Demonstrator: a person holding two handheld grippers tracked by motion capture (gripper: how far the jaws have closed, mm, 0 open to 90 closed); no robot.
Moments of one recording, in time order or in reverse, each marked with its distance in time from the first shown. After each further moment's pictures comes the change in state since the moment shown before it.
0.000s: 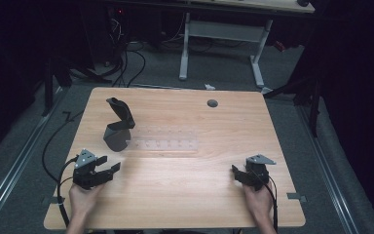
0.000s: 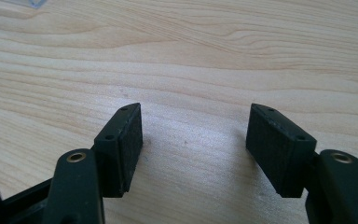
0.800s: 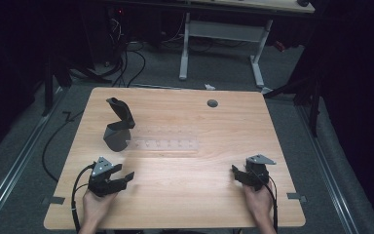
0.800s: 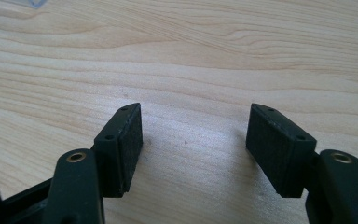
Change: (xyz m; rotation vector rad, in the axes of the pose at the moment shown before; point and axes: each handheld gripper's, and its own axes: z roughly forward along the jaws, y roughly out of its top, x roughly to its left) left arm -0.024 -0.036 0.008 0.086 -0.050 0.032; right arm 0.000 0.000 0.000 0.000 0.000 0.000
